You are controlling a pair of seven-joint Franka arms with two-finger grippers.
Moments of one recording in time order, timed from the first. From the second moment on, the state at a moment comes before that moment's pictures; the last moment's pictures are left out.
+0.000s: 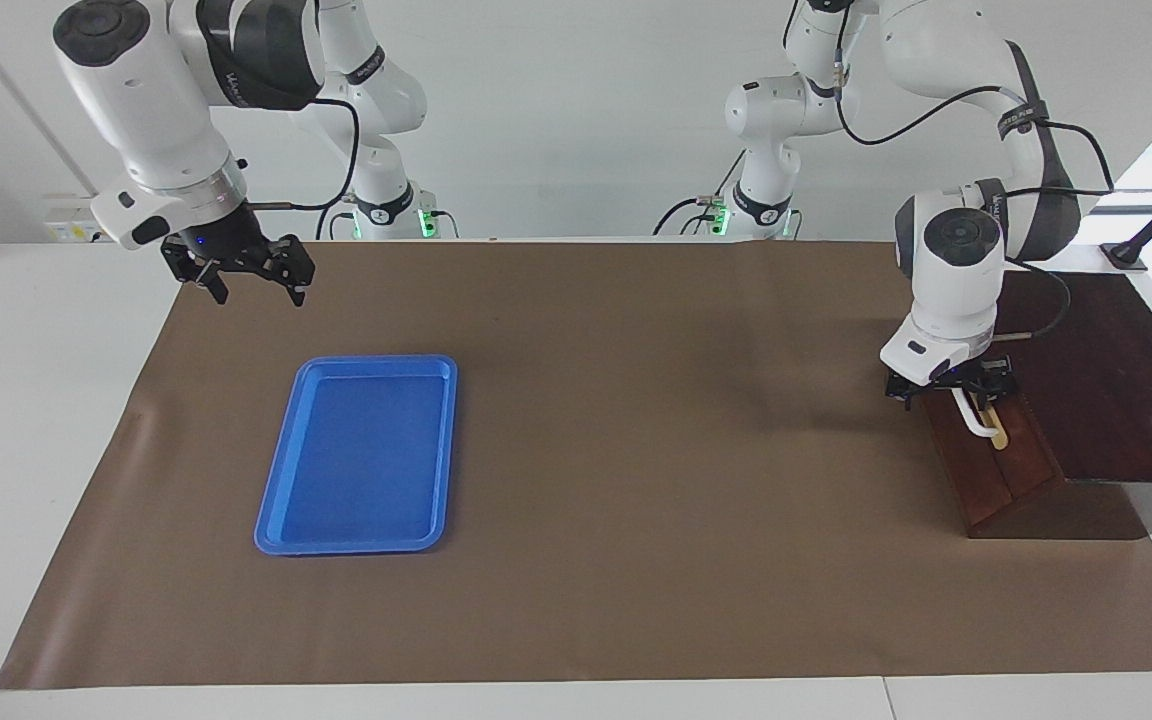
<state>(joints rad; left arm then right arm) 0.03 0.16 -0.08 -1.98 0.49 2.19 0.02 -0.01 -0.02 0.01 -1.70 -0.04 1.66 0.05</state>
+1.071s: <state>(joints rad) -0.13 0.15 -0.09 -1.99 0.30 2.24 -0.40 -0.03 0.02 0.02 -1.70 -0.02 1.77 0.46</state>
